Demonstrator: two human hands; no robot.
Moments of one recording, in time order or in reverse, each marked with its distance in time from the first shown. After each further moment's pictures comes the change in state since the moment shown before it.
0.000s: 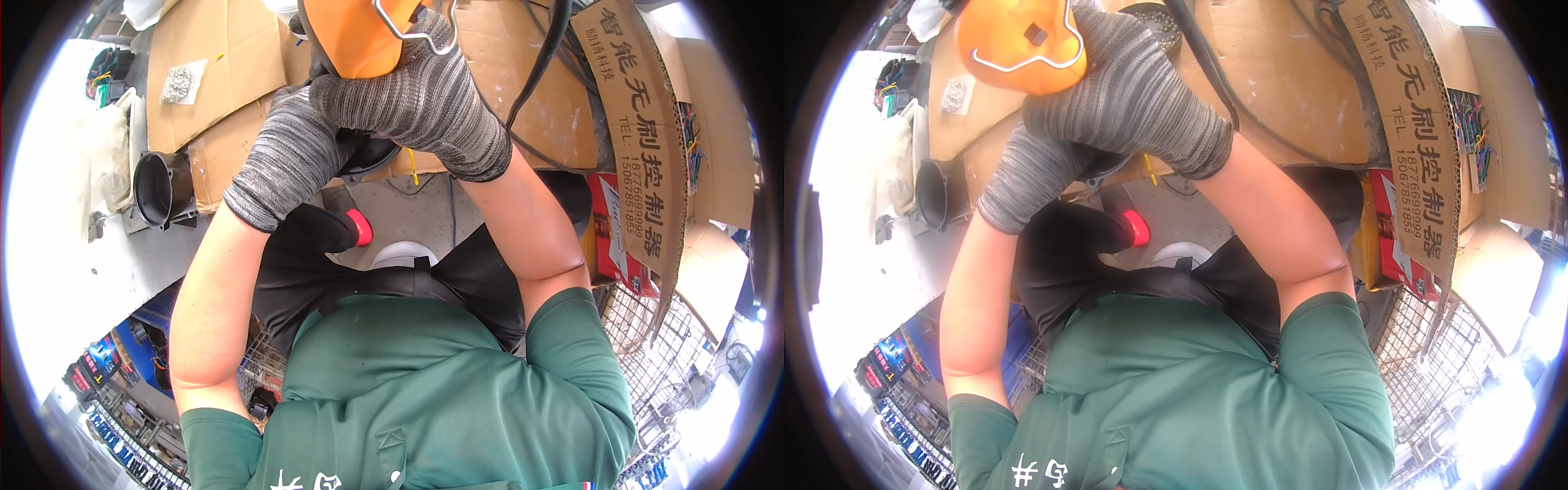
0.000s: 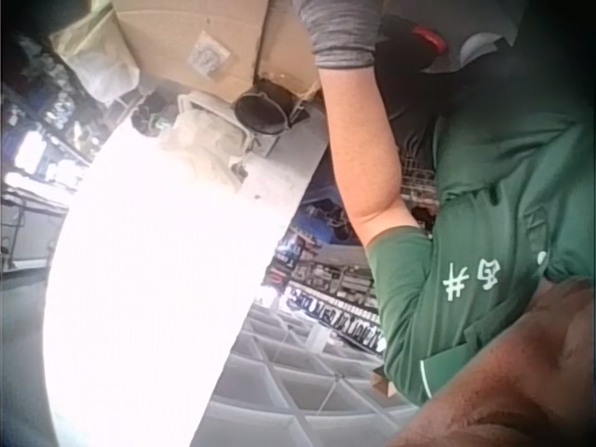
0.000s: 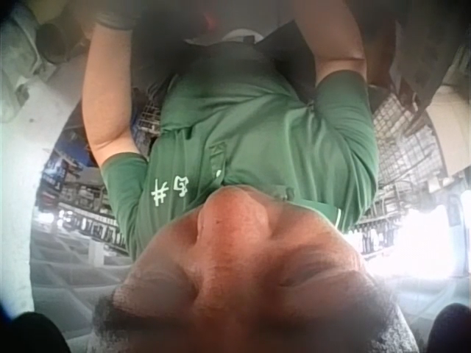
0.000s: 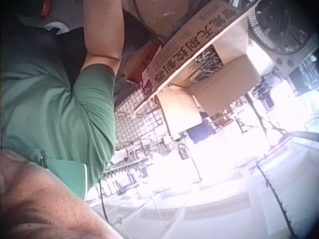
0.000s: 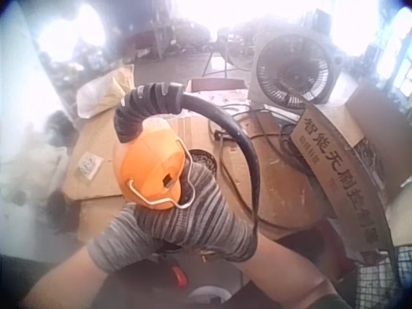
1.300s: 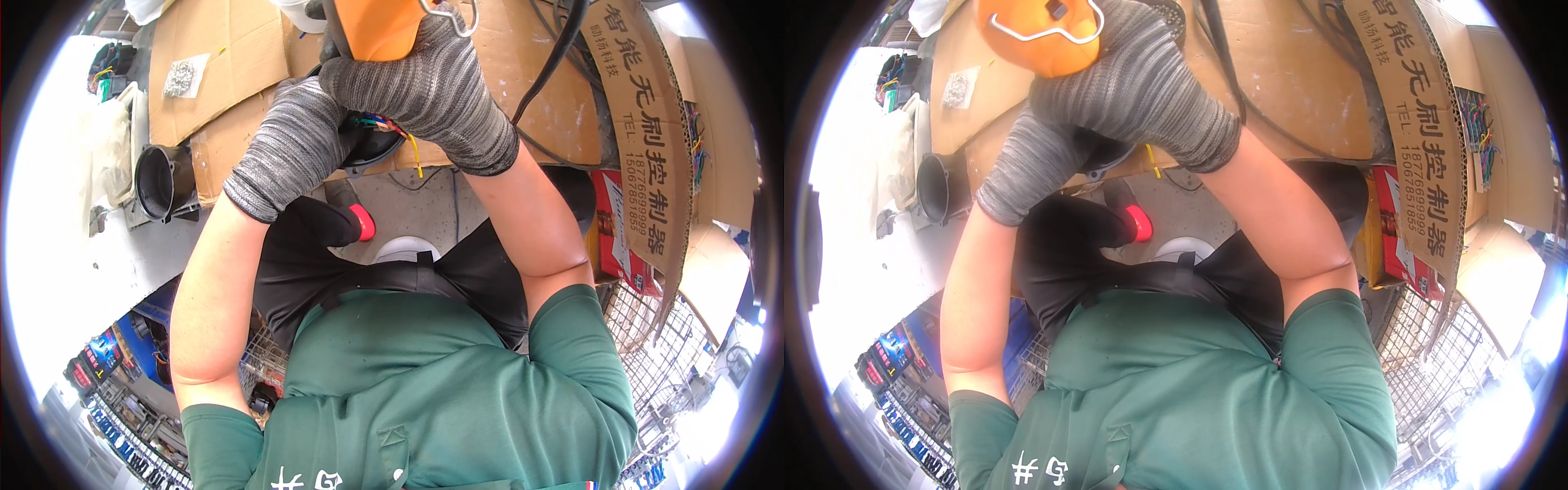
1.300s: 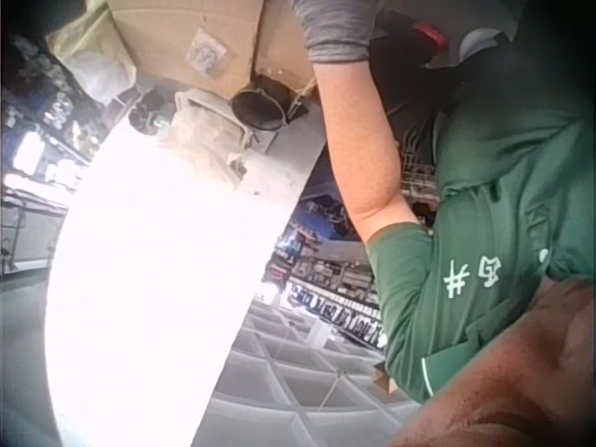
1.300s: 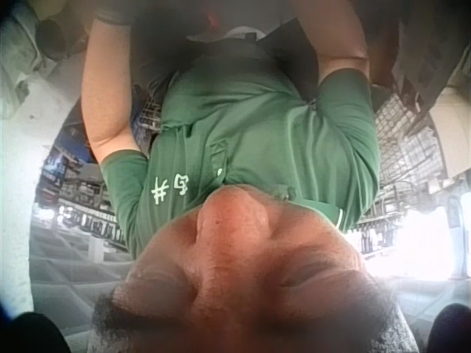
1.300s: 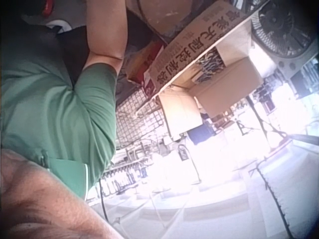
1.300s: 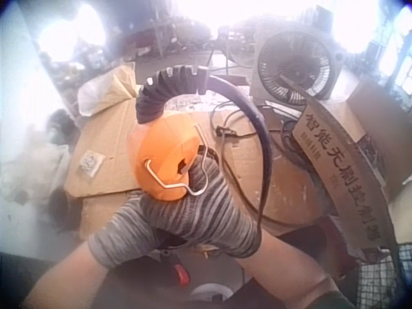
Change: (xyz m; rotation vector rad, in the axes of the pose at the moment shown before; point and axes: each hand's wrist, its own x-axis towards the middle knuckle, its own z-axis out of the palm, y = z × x) left_hand 0.000 -0.003 0.000 0.024 -0.051 0.064; right_hand 0.001 -0.008 -0.005 -0.346 0.096 -0.274
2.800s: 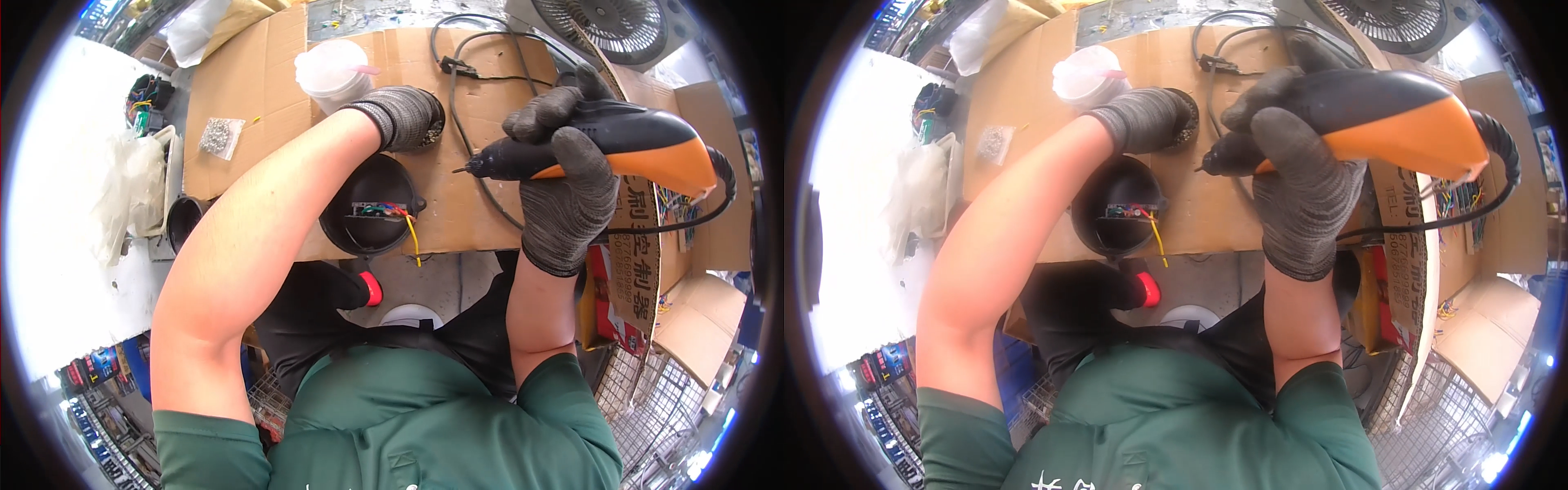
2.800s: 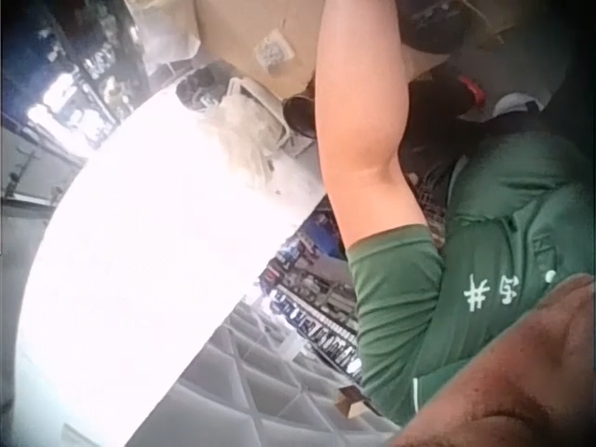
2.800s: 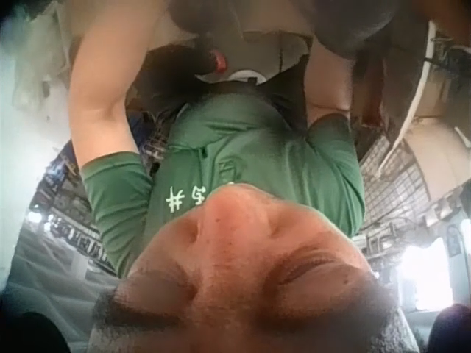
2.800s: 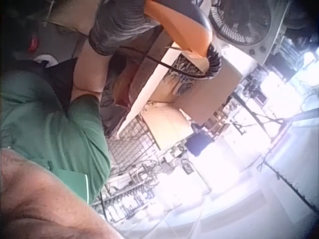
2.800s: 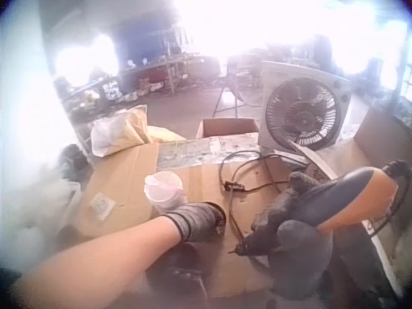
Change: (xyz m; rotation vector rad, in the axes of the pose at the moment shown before) left_hand 0.180 -0.010 0.002 0.328 -0.538 0.137; right_hand 0.004 -0.008 -0.102 1.011 0.565 0.659
